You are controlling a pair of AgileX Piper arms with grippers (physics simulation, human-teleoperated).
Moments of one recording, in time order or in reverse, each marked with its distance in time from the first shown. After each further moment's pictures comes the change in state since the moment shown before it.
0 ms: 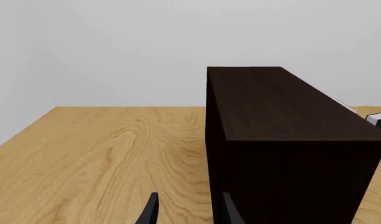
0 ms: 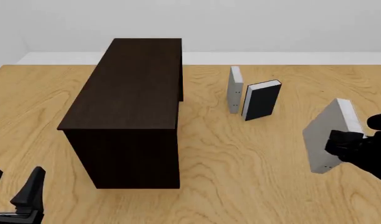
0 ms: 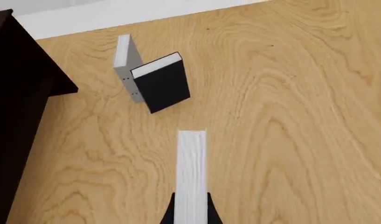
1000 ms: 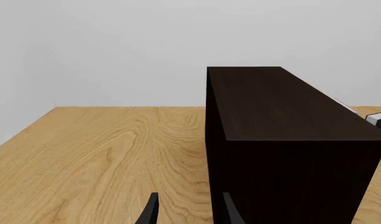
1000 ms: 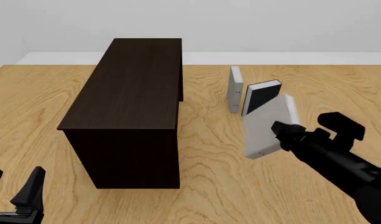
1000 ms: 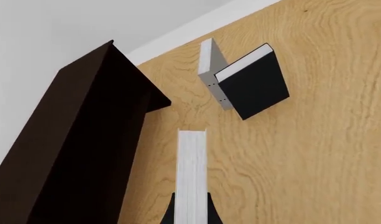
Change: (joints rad) left arm -0.001 0.004 0.000 -0.004 0.001; right arm 0.334 0.263 0.099 -0.520 0.437
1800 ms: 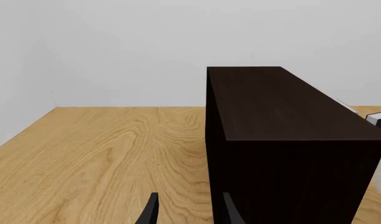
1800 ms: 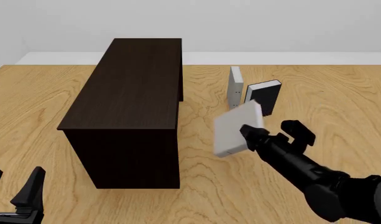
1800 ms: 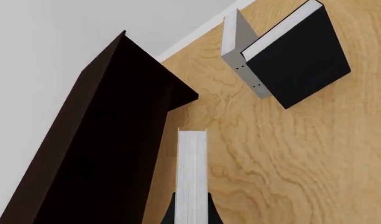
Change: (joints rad) left arm 0.000 -0.003 -0.001 0.004 0.002; right arm 0.122 0.400 0.019 -0.486 0.188
